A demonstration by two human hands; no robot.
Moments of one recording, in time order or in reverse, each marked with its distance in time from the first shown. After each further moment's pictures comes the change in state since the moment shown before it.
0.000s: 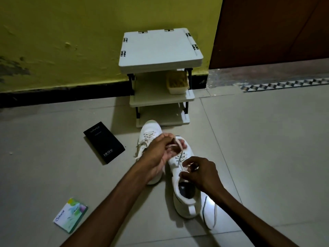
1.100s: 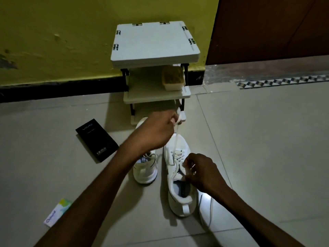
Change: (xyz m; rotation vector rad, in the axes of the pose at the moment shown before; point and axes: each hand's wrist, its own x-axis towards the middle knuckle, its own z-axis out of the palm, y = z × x) left_hand -0.017 0.074 0.027 1.145 -0.059 0.362; right_hand 0.011 0.017 -0.012 -0.277 -0.087 -0.163
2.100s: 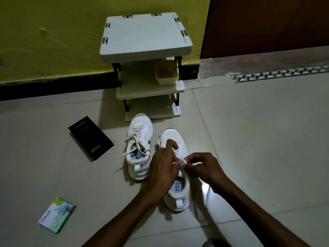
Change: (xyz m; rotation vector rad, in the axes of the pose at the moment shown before) left_hand -0.025 -0.083 0.138 0.017 0.217 0.001; right_hand -0.004 0.022 0.001 0.665 0.038 0.181
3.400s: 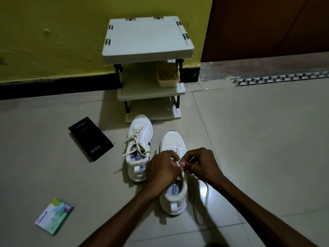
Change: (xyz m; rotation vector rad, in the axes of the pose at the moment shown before) left_hand 0.006 0.020 -0.014 0.114 -0.125 -0.359; right_hand 0.009 -0.016 -0.003 -0.346 -0.034 -0.225
